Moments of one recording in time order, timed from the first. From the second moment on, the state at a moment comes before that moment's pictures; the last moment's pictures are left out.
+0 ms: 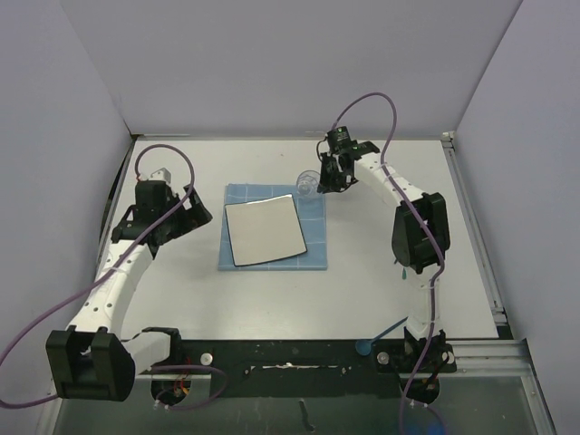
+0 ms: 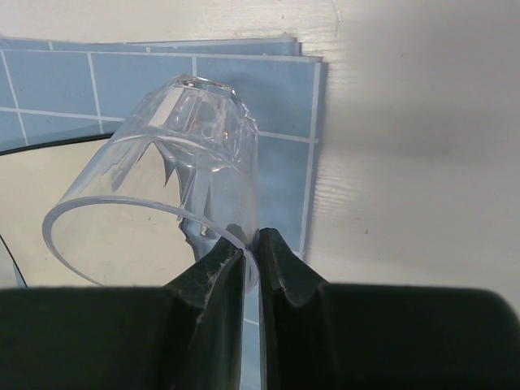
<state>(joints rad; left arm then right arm) -0.07 1.12 0.92 -0.56 0.06 -0.52 0.39 2.12 1.86 -0.75 -0.06 0.46</state>
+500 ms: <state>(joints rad) -0.07 1.18 0.91 -0.52 0.09 -0.52 0.32 2.12 1.85 -0.75 -0.06 0.45</state>
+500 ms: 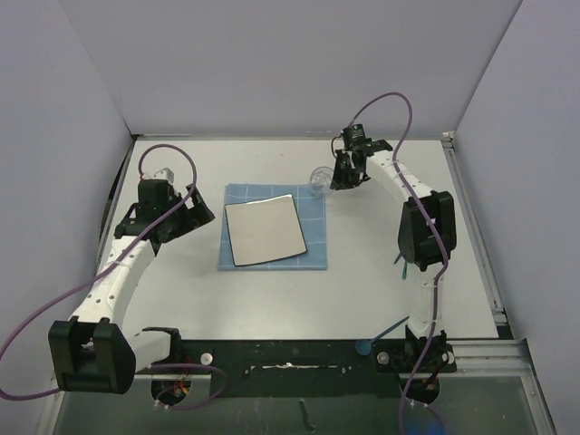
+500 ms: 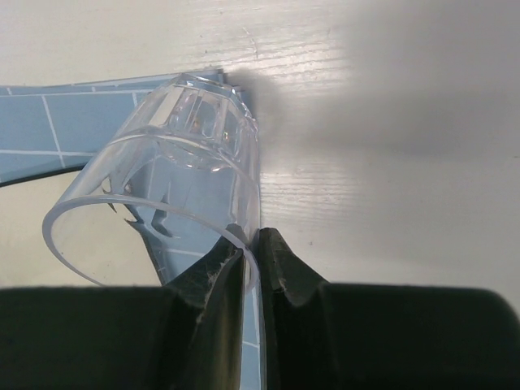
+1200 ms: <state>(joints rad) -0.07 1.20 0.91 -0.51 0.09 -0.52 0.33 2.12 1.78 -0.69 -0.10 0.46</state>
